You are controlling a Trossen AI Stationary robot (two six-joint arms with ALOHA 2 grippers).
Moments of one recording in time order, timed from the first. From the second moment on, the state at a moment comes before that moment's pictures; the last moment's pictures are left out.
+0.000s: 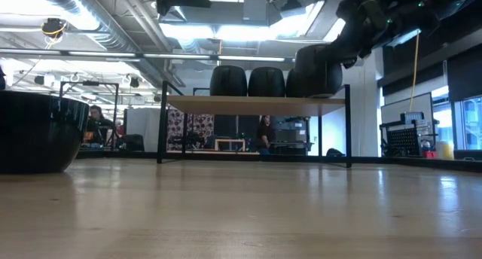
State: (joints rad) left arm 0.00 1.13 1.04 -0.28 -0.28 -0.25; right arm -0.38 0.96 0.61 -0.04 -0.26 -0.09
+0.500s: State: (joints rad) left arm 0.00 1.13 1.04 -0.28 -0.28 -0.25; right arm -0.43 0.96 0.61 -0.05 -0.31 -0.11
